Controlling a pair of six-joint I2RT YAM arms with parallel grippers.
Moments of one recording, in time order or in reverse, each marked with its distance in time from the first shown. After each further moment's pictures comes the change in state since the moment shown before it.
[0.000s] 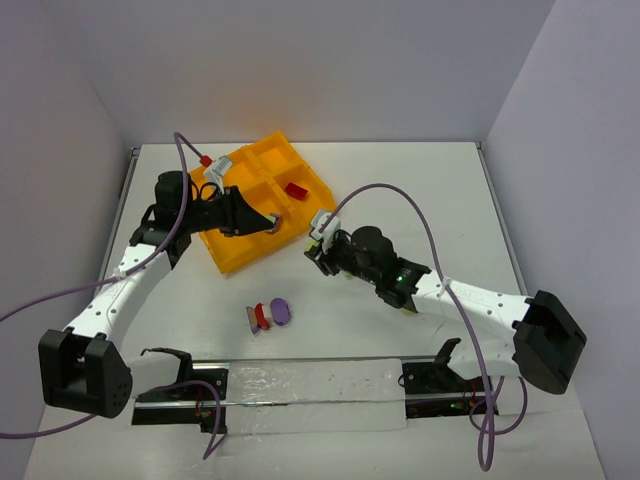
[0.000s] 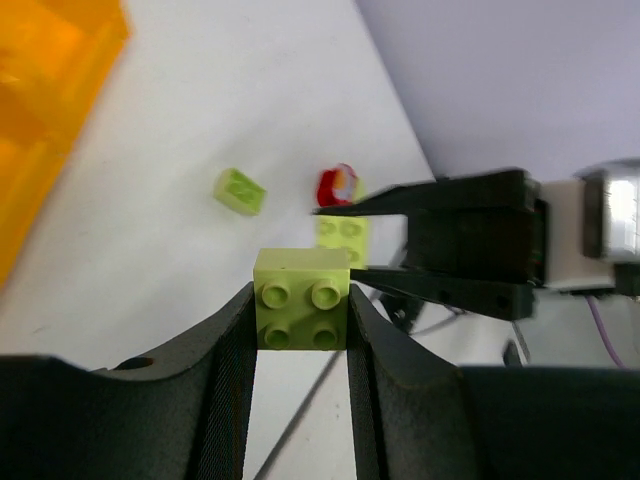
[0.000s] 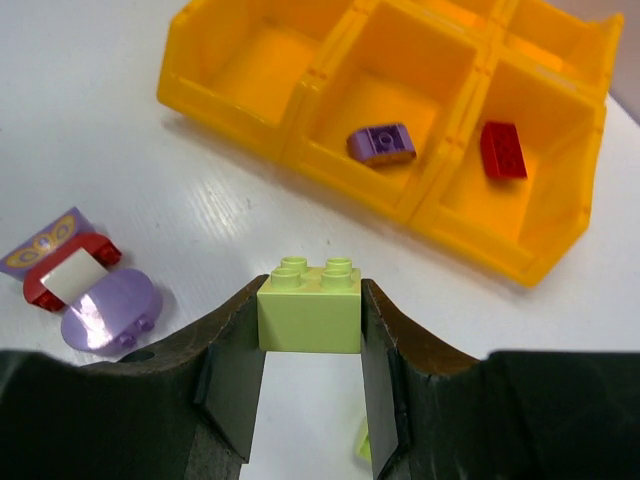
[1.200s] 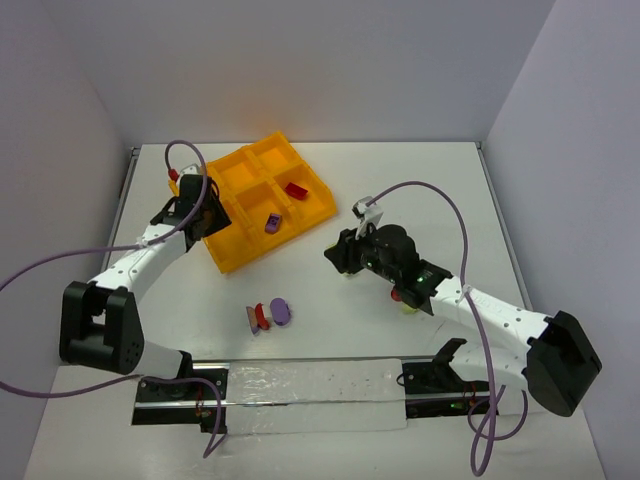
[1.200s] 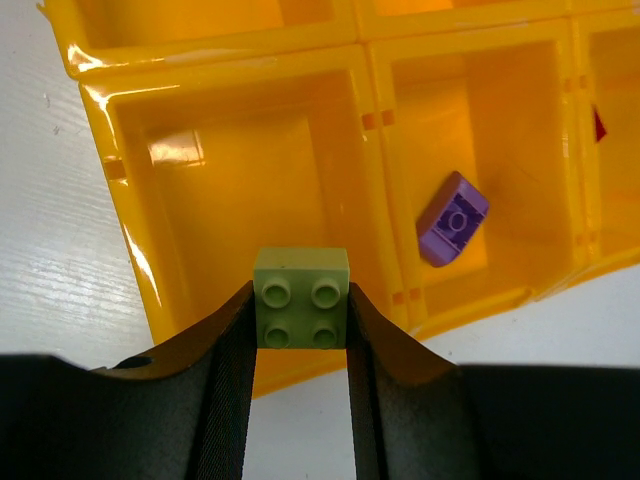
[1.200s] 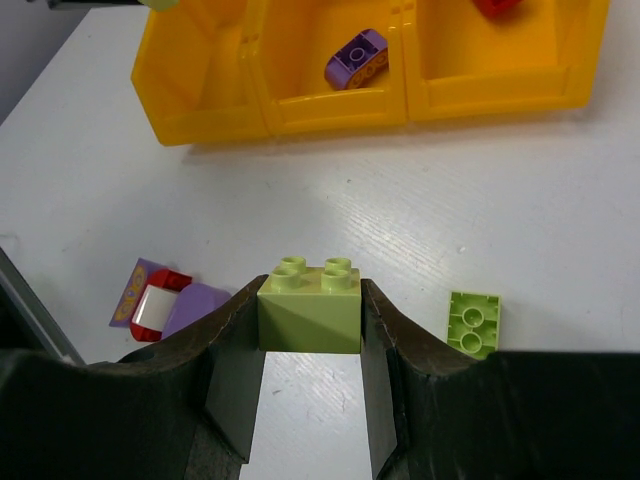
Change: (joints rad) left arm -0.008 0.211 0.041 -0.166 -1.033 -0.087; right arm -0.148 -0.131 -0.099 -0.093 0.001 0.548
